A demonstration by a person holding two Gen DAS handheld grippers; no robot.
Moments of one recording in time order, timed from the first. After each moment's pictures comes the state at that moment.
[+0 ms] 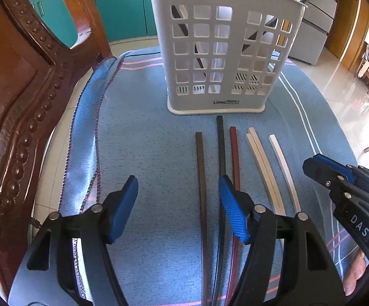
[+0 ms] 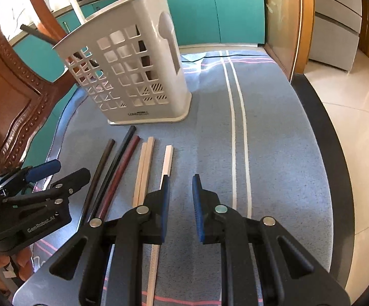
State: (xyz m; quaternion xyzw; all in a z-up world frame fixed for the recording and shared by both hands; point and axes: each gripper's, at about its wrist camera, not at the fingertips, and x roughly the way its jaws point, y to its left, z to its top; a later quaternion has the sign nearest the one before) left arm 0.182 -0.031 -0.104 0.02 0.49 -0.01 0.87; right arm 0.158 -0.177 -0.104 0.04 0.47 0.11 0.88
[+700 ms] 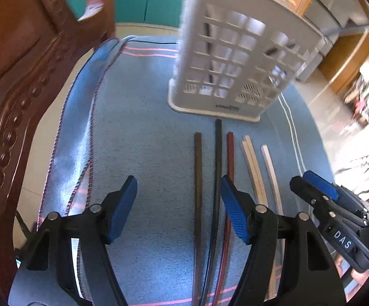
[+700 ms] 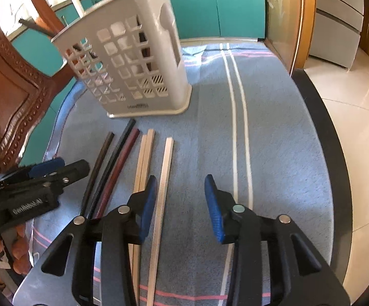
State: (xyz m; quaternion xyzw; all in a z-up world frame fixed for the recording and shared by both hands) left arm 0.197 0.012 -0.106 -0.10 0.50 -0.04 0.86; right arm 0.157 -0.176 -0.102 0.04 0.48 0.11 0.87
